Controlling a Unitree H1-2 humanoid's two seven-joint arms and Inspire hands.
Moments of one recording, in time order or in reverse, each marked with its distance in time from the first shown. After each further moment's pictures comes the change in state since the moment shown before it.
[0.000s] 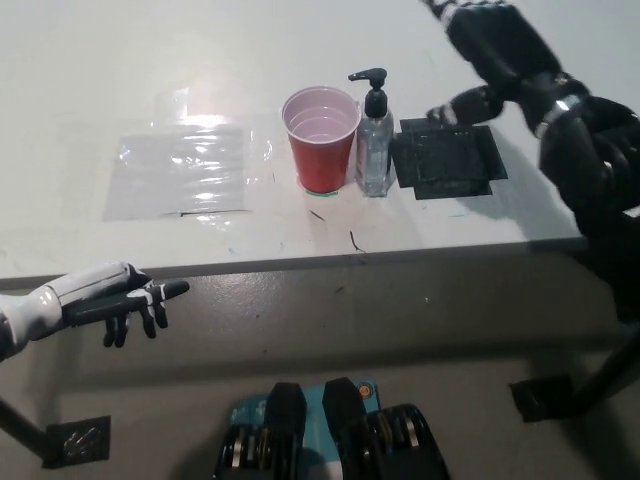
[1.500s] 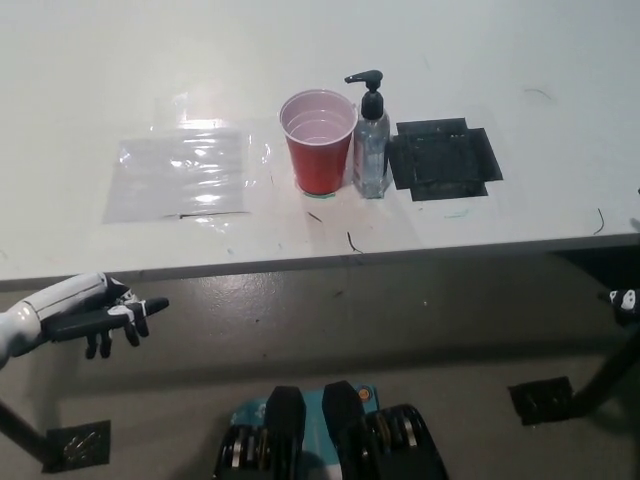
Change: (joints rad) left_arm 0.064 -0.007 0.065 -0.004 0.004 -0.007 0.016; right_arm 0.587 -0.029 -0.411 -0.137 0.238 0.086 -0.045
